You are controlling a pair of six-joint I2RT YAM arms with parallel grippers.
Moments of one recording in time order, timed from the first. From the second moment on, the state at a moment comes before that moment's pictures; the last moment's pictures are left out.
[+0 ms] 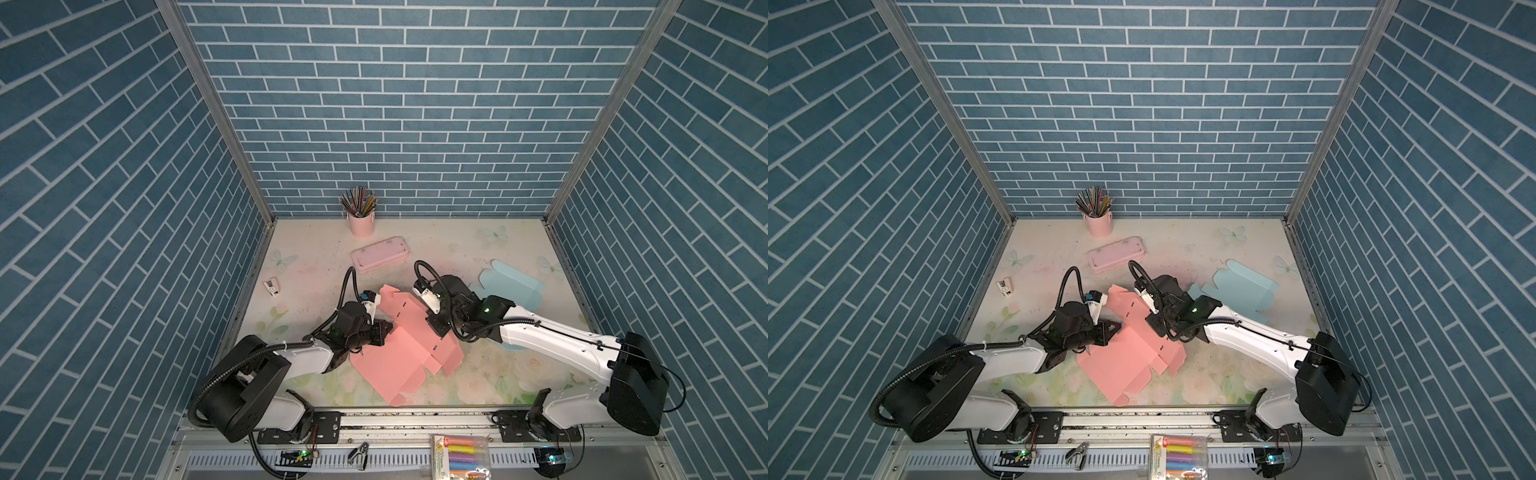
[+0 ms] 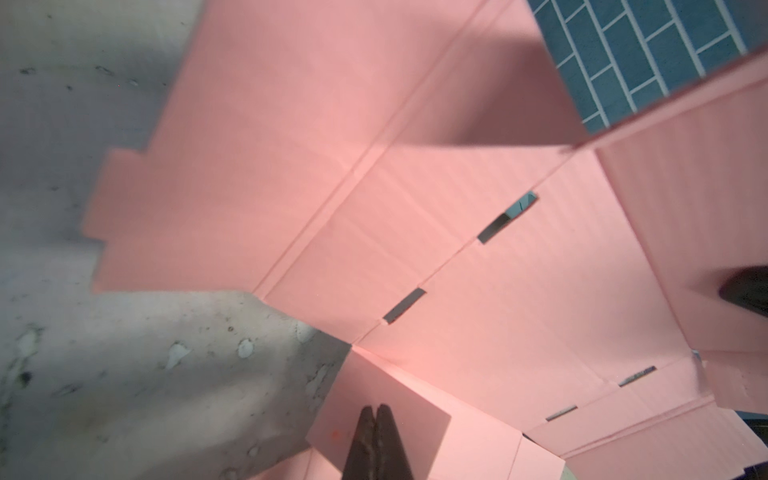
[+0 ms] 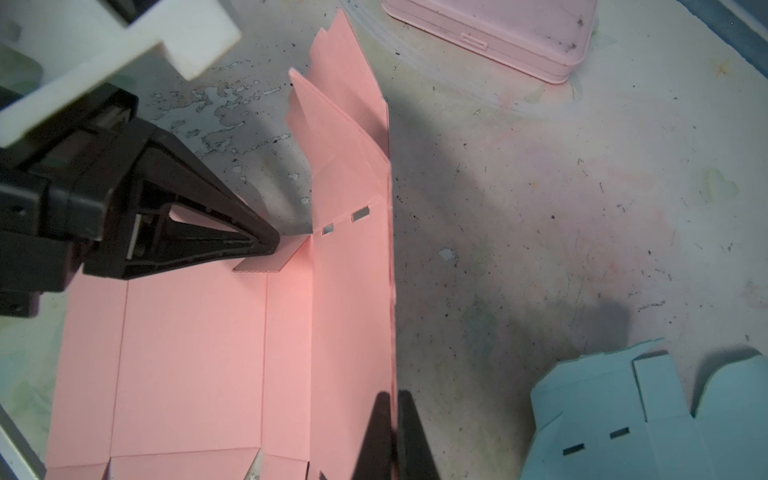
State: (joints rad) left arm -0.60 1.40 0.35 0.44 0.31 -0.57; right arm 0.95 1.39 0.99 -0.48 0.11 -0.01
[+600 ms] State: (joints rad) left arm -0.58 1.23 0.35 0.37 0.28 -0.54; right arm 1.11 1.39 0.98 -0.49 0.38 -0.18
